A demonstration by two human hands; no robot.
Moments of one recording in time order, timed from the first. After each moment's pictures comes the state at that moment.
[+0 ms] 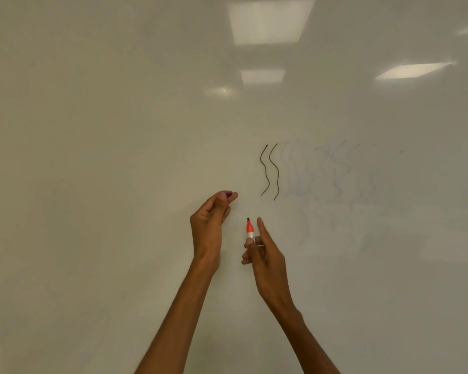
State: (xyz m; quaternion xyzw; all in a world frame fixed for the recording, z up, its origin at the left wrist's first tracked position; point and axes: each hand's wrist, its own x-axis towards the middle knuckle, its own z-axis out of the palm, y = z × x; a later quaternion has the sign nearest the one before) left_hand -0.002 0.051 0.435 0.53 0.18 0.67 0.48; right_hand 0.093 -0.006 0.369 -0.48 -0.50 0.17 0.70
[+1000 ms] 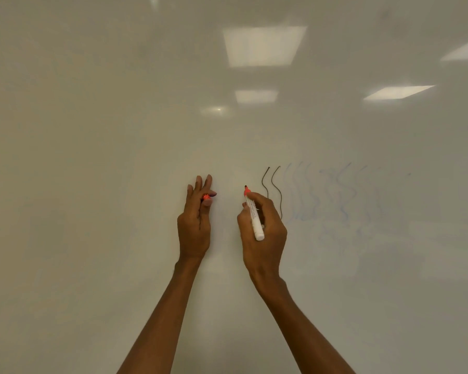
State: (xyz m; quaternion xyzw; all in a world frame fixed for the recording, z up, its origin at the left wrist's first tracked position) left_hand -0.007 0.145 0.462 0.68 0.17 0.70 0.14; right_hand 0.085 0.039 0.460 -0.38 -0.50 -0.13 0.77
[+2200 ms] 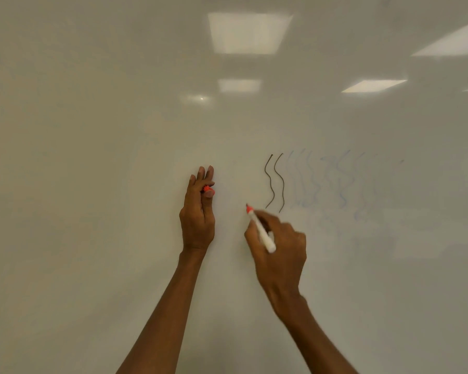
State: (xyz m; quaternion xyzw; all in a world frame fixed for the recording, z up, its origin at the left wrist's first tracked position) left_hand -0.006 0.156 0.456 0.66 0.13 0.73 0.12; right_hand 0.073 0.005 0.430 -0.57 -0.44 -0.31 0.62
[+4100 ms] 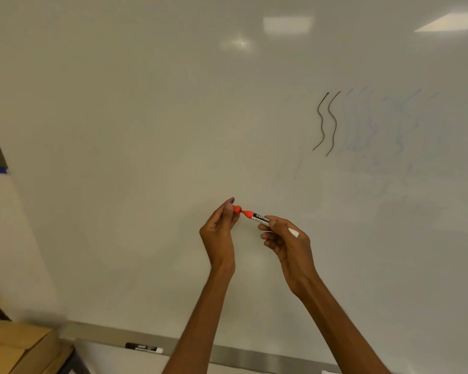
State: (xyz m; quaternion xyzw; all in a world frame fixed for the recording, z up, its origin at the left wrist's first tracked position) left_hand -0.069 0.071 0.324 0.40 0.25 0.72 0.50; right_hand 0.040 -0.008 0.331 -0.41 -0.38 0.38 0.74
